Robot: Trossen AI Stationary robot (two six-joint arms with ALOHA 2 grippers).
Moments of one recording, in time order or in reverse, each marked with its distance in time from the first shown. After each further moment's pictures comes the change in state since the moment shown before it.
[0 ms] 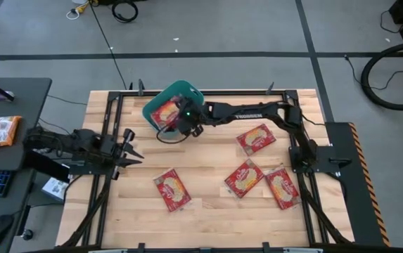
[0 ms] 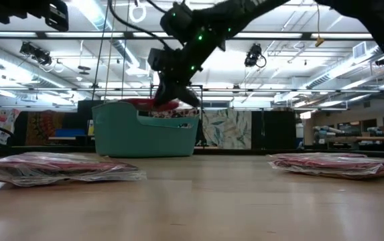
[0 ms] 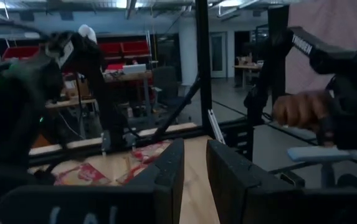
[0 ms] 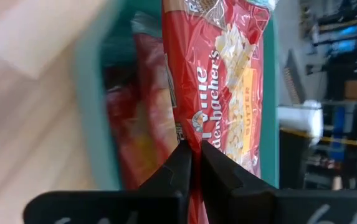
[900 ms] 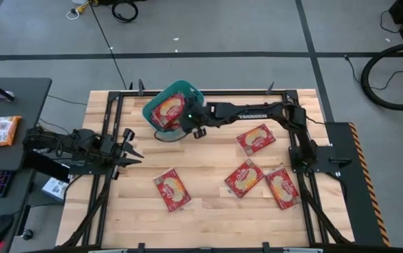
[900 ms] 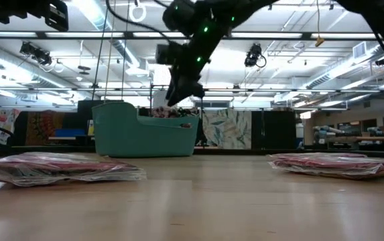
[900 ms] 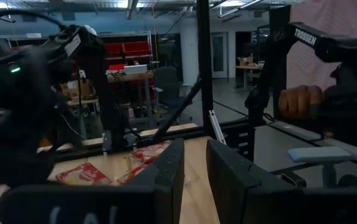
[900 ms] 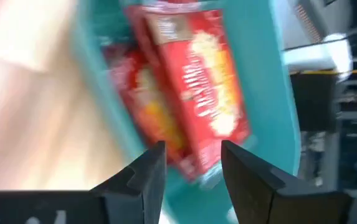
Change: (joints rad) left arm 0.000 0.002 0.000 0.000 -0.004 -0.001; right arm 0.037 -0.063 0.001 -0.211 0.124 0.341
